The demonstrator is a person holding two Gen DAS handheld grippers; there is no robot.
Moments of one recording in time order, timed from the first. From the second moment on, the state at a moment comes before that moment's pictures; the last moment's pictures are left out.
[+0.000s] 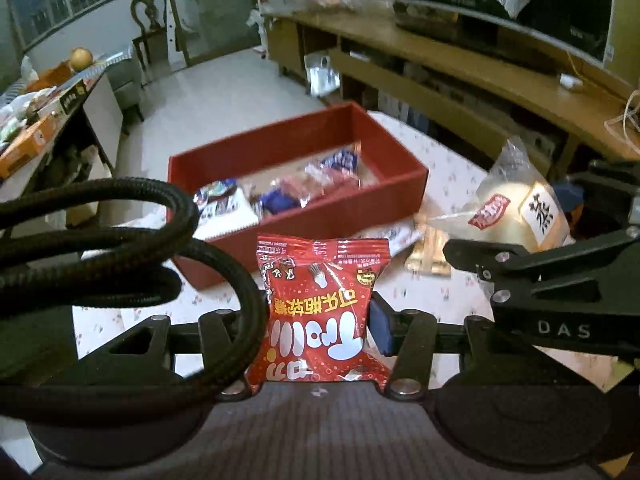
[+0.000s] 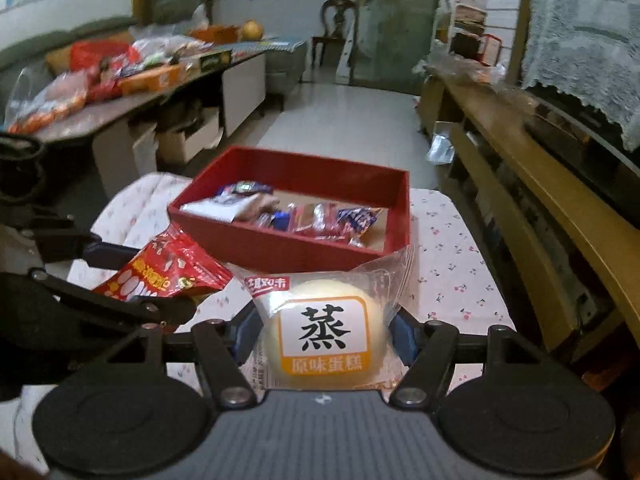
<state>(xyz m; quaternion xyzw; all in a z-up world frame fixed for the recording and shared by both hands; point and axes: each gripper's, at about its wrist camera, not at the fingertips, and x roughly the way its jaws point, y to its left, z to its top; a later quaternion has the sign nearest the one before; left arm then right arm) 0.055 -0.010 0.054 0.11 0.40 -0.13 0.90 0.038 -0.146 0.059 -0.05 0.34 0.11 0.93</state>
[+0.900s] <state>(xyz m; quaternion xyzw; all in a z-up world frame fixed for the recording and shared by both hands) 0.177 0.005 0.047 0.10 0.37 -0.06 0.92 0.184 -0.124 0.058 -0.05 0.34 0.08 0.94</state>
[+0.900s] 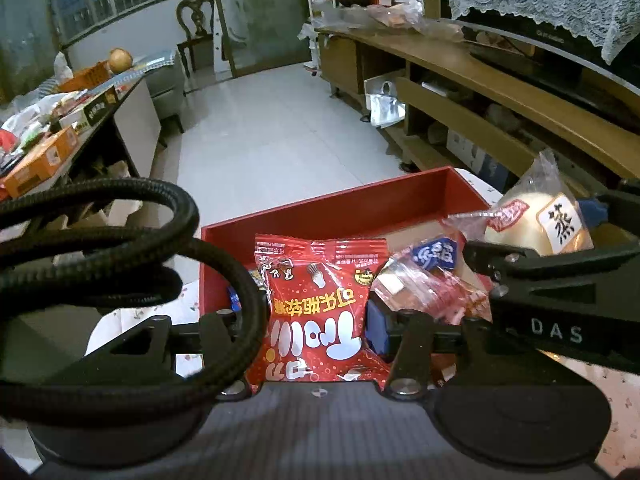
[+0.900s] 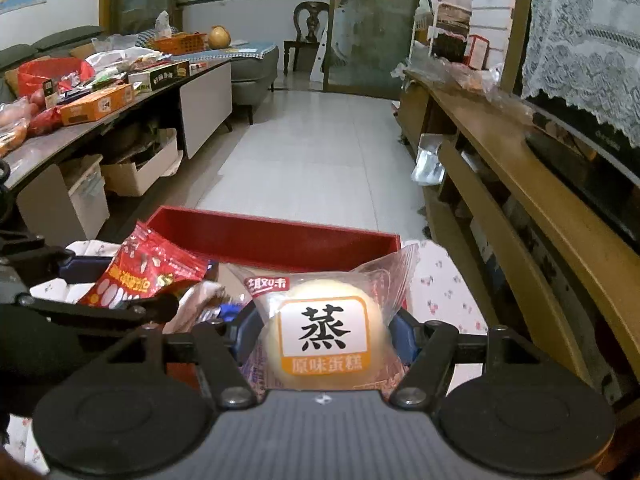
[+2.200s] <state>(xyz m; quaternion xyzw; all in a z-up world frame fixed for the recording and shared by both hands) 0.231 0.021 0.004 0.09 0.41 0.00 0.91 0.254 -0.106 0.004 -0.03 0.38 0.09 0.92</state>
